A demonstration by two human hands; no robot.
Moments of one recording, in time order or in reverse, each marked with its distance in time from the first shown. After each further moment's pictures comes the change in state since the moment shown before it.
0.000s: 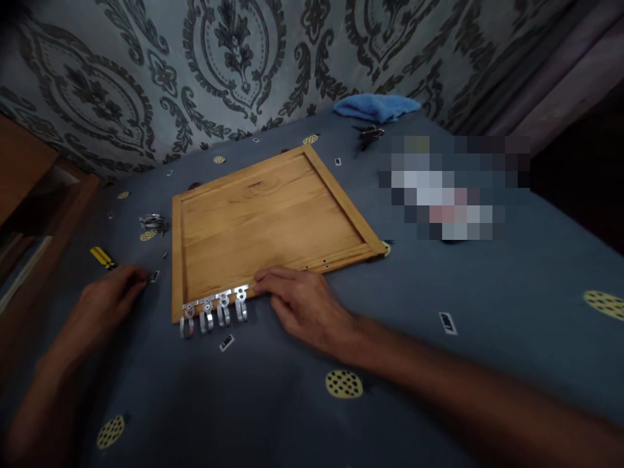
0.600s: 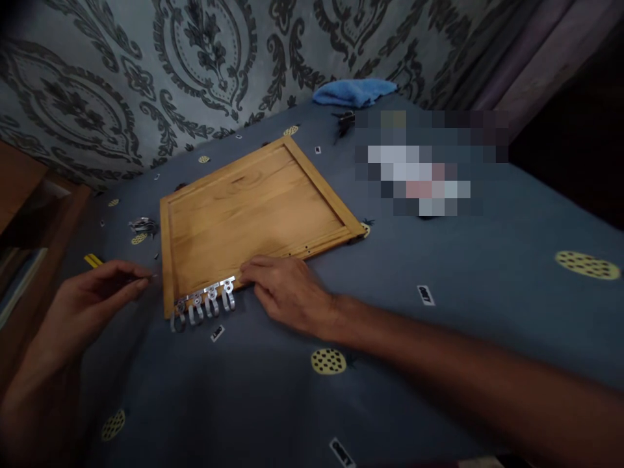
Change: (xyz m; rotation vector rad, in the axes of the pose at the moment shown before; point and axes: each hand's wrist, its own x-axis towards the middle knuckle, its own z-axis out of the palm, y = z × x) left_hand -0.004 0.049 -0.022 -0.462 0.025 0.006; right_hand 0.003 -0.001 0.001 0.011 -0.049 0.030
